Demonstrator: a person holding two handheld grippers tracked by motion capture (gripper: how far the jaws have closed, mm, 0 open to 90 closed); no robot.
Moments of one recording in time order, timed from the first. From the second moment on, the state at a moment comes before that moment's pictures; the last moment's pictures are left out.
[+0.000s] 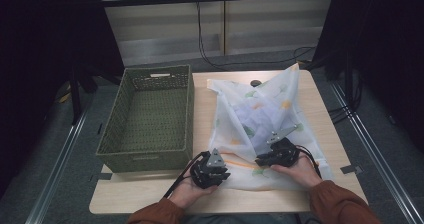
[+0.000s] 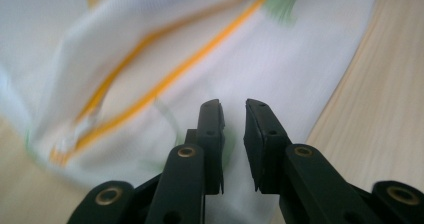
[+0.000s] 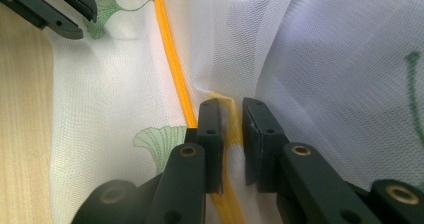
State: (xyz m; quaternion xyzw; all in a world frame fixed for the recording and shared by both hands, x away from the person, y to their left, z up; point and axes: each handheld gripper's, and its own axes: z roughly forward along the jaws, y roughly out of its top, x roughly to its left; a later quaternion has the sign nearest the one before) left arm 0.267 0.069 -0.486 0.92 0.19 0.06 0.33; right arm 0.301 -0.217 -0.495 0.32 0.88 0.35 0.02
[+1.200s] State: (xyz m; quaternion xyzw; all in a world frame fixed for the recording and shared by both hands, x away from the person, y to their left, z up) left arm 0.262 0.109 -0.446 0.86 0.24 0.07 0.44; right arm 0.287 -0.246 -0.464 0.32 0.82 0.48 0.06
